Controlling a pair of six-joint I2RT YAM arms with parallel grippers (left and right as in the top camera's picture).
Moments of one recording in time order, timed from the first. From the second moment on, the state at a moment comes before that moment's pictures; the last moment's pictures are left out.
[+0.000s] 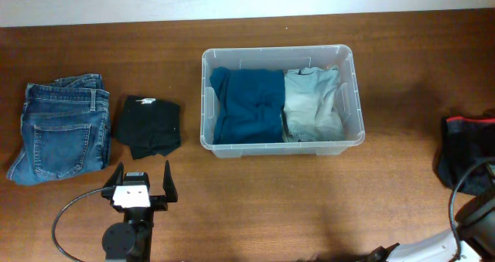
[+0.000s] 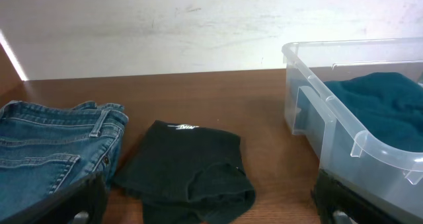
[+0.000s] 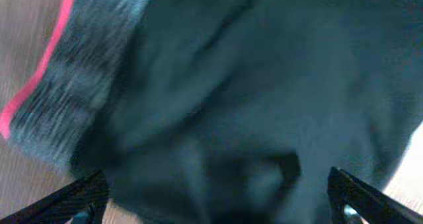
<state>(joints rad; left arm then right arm) -0.04 0.01 0.04 -0.13 -0.05 0.03 -0.91 1.87 1.28 -0.65 -0.05 0.33</state>
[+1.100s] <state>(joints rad) -0.04 0.01 0.04 -0.13 -0.05 0.03 -0.96 2.11 1.71 -0.99 -0.02 0.18</state>
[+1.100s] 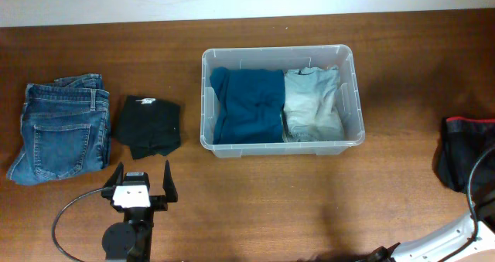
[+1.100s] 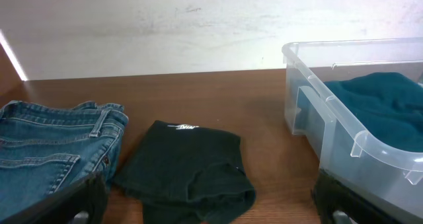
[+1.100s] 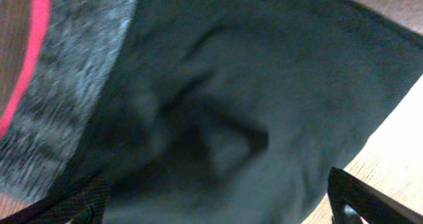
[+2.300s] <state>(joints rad) -0.04 0.01 0.04 -0.13 -0.05 0.03 -0.92 2.26 1.77 -1.04 -0.05 0.19</state>
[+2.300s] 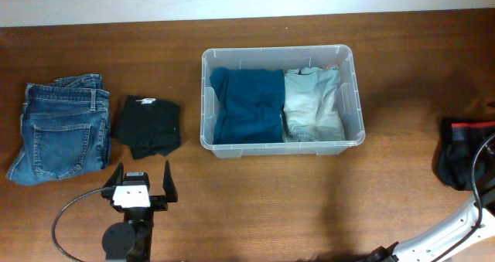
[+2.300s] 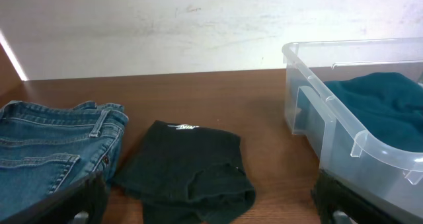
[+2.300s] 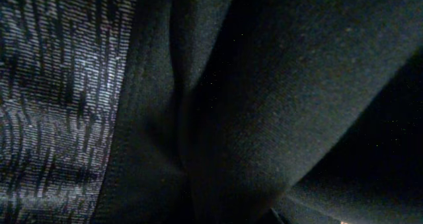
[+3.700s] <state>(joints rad) -0.04 0.01 0.04 -0.13 -0.05 0.03 0.01 1.74 2.12 -1.16 -0.27 0.14</state>
